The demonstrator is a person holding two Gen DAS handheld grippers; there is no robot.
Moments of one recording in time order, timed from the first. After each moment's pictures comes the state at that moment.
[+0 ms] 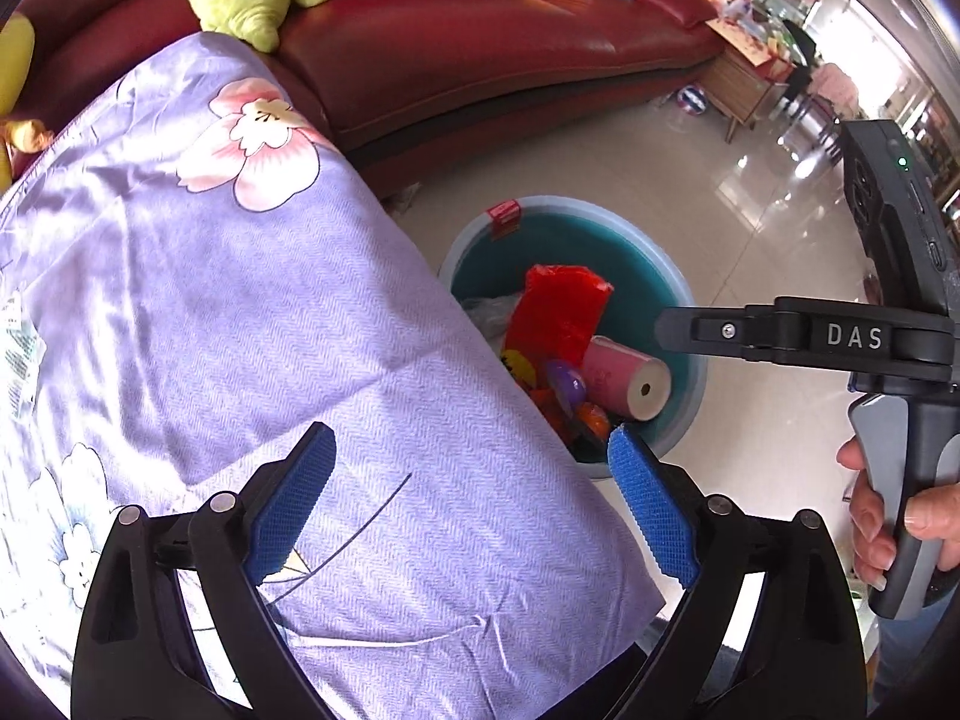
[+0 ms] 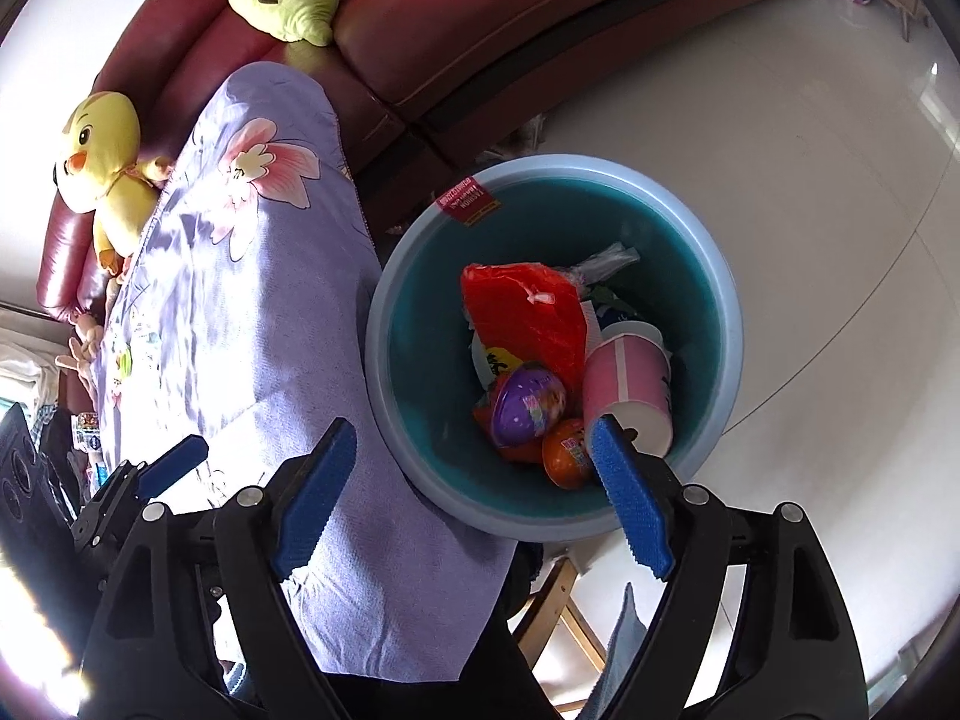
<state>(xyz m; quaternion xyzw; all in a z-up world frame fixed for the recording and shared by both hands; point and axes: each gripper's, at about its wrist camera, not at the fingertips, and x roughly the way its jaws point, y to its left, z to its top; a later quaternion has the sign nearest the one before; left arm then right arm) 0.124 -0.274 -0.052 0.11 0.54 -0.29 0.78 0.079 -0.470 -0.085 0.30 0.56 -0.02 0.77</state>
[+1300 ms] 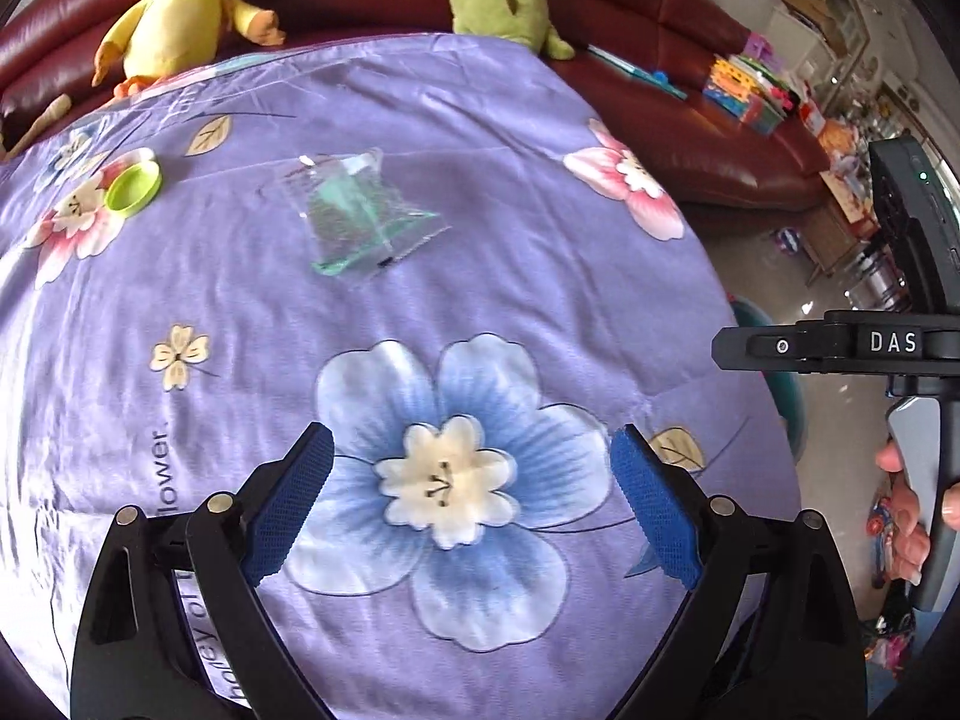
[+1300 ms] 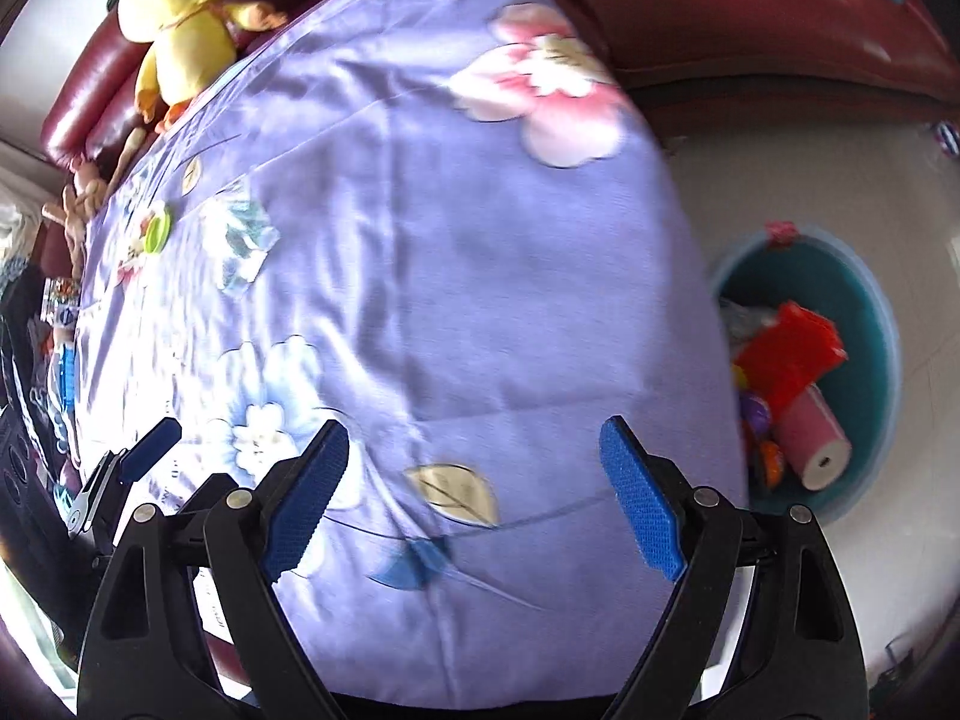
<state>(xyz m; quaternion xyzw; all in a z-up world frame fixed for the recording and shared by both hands) 0.146 -0.011 -0.033 -0.02 0.51 -0.16 0.84 0.167 -0.236 -0.035 0.15 0.61 0.05 0.77</state>
